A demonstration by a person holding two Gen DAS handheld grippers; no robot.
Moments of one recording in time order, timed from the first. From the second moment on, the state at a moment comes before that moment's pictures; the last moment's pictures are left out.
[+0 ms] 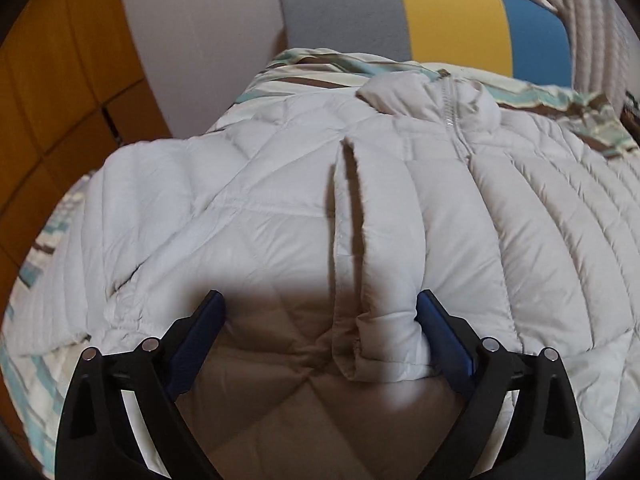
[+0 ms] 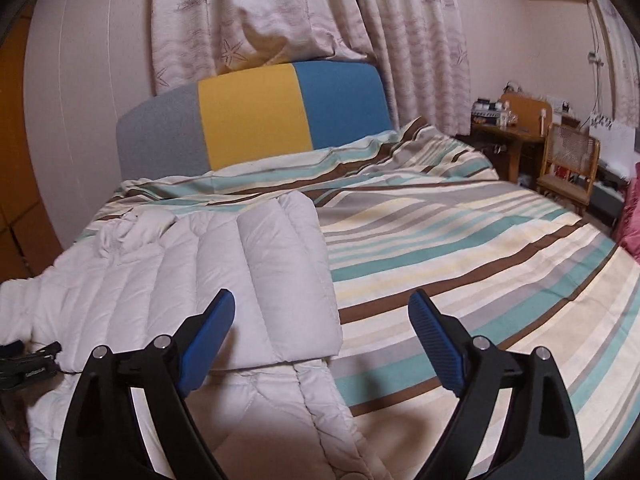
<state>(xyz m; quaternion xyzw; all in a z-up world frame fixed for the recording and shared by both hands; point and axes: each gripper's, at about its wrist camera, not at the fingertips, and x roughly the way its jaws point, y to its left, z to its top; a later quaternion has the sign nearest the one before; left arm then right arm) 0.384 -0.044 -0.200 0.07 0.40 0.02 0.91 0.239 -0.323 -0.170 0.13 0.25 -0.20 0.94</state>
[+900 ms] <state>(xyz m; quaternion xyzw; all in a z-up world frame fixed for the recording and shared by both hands) 0.388 -0.037 -0.208 0.03 0.42 0.01 0.91 0.373 -0.355 -0.218 0.12 0.39 -0.17 0.90</state>
